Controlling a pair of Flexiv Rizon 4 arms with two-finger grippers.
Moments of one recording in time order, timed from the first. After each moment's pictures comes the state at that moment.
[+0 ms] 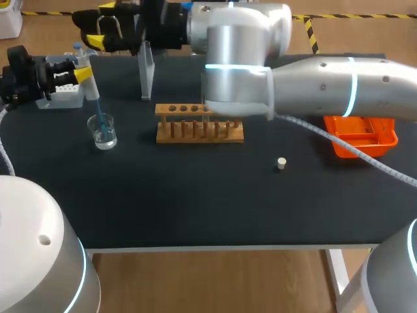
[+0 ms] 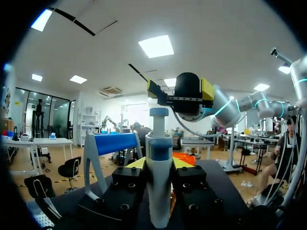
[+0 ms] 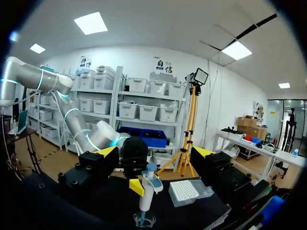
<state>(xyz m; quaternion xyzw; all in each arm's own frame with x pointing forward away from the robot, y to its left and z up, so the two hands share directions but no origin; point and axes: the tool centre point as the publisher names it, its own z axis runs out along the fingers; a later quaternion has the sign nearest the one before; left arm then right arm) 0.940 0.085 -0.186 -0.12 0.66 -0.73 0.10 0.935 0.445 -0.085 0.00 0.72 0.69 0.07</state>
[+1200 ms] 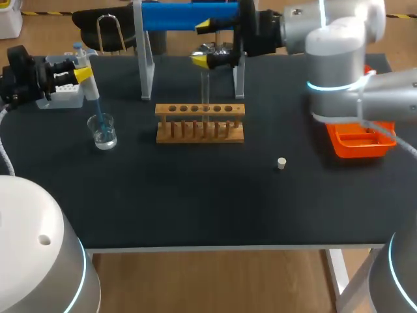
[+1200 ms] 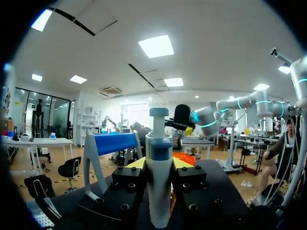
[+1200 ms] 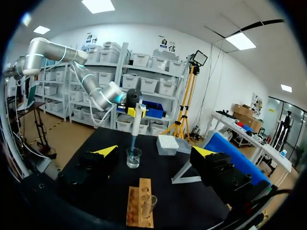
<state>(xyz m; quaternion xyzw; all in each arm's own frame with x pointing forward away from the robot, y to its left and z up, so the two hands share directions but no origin) 0.940 0.085 -0.186 -0.12 0.66 -0.73 0.10 0.972 0.242 -0.163 -0.02 0.80 0.60 0.09</state>
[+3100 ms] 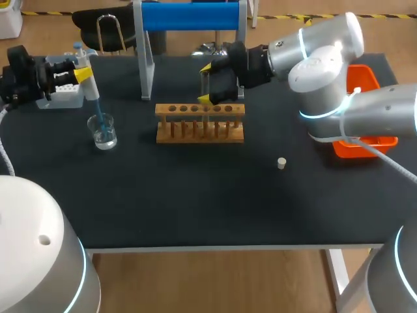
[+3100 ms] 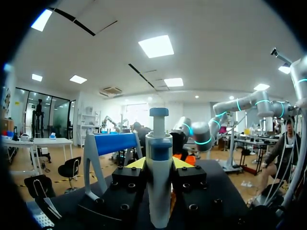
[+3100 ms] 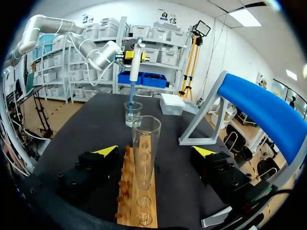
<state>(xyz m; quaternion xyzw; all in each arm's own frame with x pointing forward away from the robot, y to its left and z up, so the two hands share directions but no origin) 0.940 0.085 -0.186 -0.12 0.66 -0.73 0.10 0.994 0.240 -0.299 -0.01 0.86 0.51 0.08</state>
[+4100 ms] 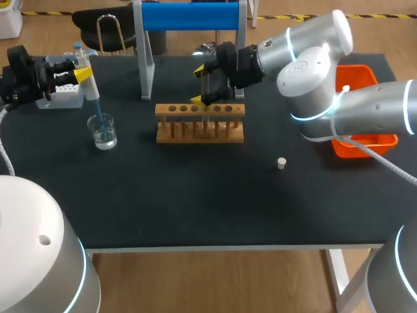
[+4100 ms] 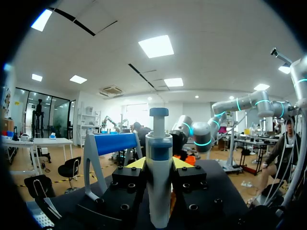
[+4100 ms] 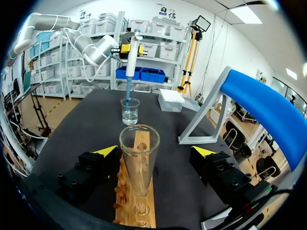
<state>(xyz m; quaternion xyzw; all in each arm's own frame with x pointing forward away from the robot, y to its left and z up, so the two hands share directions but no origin) 0.940 0.085 -0.186 -0.12 0.66 -0.73 0.10 0.999 0.256 -0.304 0.00 0.87 0.49 0.08</state>
